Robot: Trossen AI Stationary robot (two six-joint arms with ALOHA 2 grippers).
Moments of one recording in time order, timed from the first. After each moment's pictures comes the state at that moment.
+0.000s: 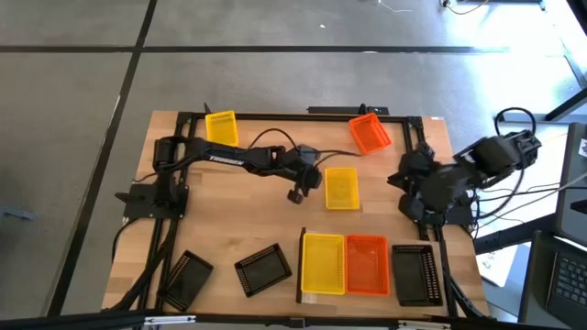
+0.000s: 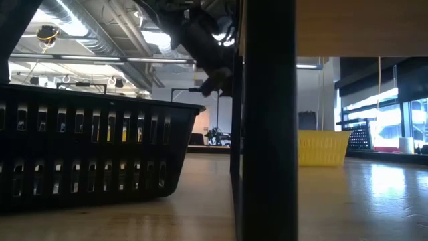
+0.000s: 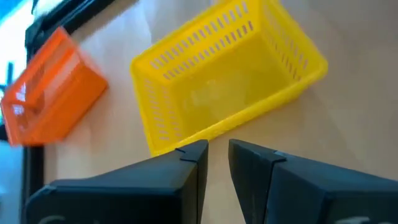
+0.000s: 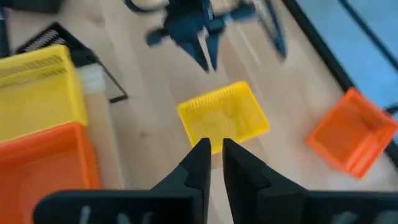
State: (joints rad) left arm 0.14 1.91 1.35 -0.10 -0.02 0.61; right arm 0.49 1.18 1.63 -1.53 0.49 0.77
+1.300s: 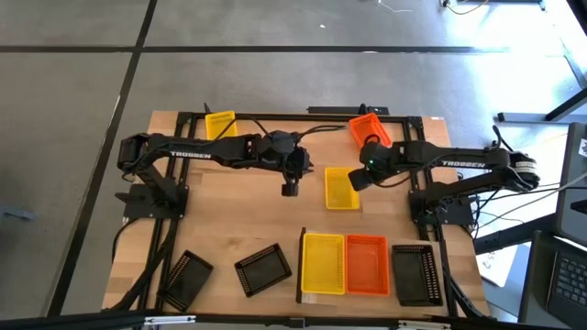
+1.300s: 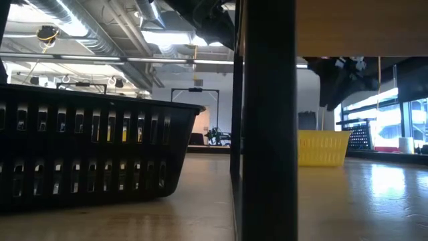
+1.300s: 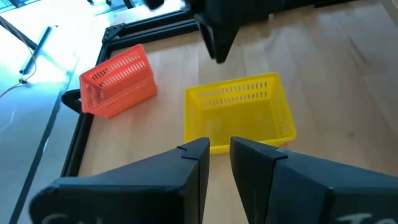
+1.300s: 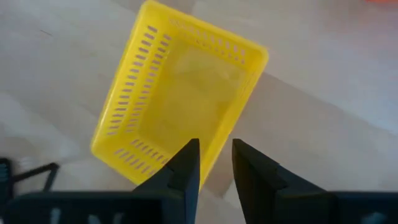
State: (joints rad) left arm 0.11 1.63 1.35 -0.24 -0.09 0.26; right arm -0.22 1.16 0.82 -0.81 0.00 0.93
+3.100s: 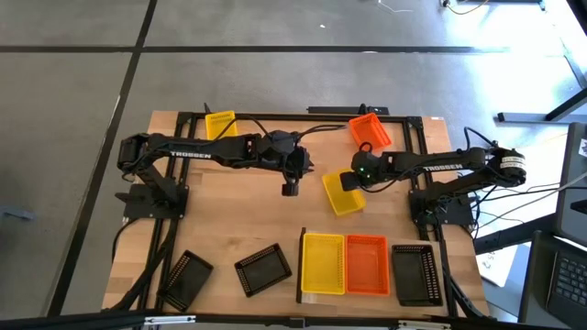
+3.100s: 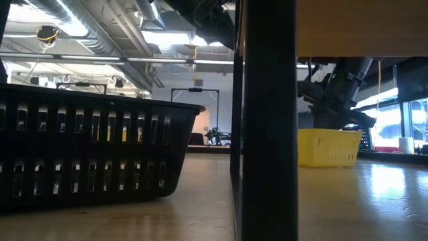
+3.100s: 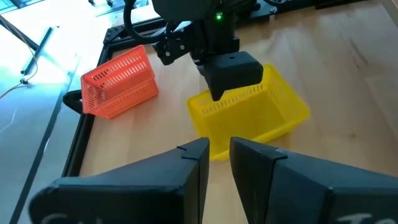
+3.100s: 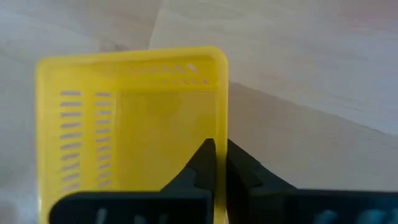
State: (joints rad) left arm 0.11 1.63 1.35 -0.23 -0.09 0.26; right arm -0.24 1.30 0.60 -0.41 0.07 1.03
